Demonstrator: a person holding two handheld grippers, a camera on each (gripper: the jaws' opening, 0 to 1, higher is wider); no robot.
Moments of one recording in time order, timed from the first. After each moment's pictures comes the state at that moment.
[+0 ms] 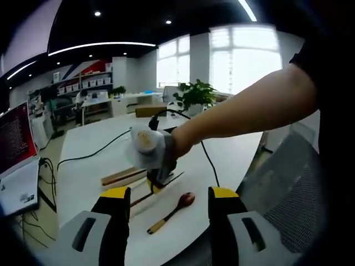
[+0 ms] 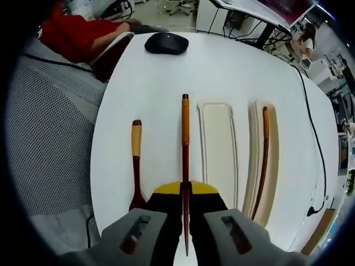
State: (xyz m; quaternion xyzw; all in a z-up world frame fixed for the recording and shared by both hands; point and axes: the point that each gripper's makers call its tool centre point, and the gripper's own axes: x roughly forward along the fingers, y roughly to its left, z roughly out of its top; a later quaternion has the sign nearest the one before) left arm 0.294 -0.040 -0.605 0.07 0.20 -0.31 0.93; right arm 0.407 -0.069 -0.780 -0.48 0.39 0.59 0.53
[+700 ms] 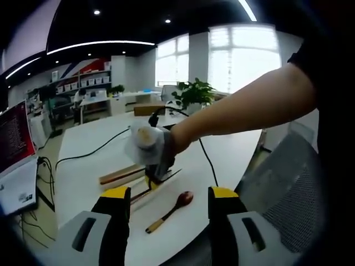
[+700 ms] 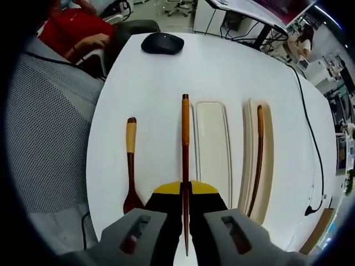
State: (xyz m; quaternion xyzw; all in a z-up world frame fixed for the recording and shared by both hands) left arm 0.293 -0.042 -0.607 0.07 0.21 -0.31 0.92; right arm 0.417 -0.074 -0.778 -0.48 0.38 0.58 0.53
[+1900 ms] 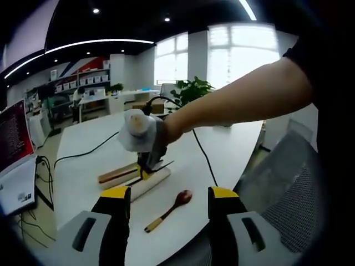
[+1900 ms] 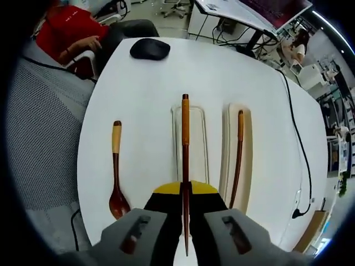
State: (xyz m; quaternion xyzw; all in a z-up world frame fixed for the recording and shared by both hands) left arm 0.292 -0.044 -0.610 0.07 0.21 -0.32 0.92; right arm 0.444 -0.068 -0.761 -0.50 0.35 0.57 0.55
